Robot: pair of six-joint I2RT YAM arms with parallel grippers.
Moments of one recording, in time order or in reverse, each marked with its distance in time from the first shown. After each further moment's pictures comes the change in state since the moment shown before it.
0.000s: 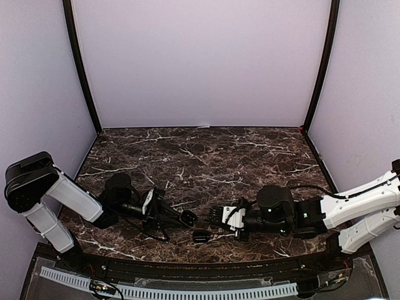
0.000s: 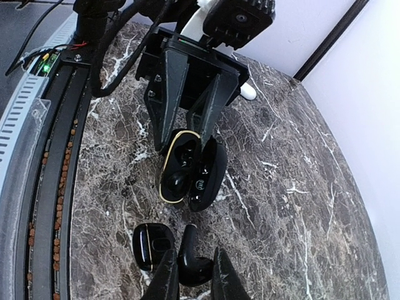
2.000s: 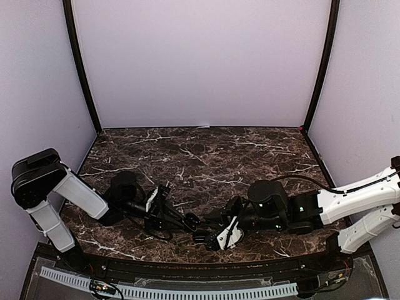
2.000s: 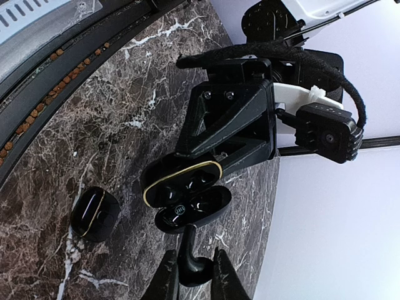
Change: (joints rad) left arm -0.001 0.068 0.063 -0.001 0.114 -0.137; right arm 0.001 0.043 0.104 -0.122 -0.052 -0.766
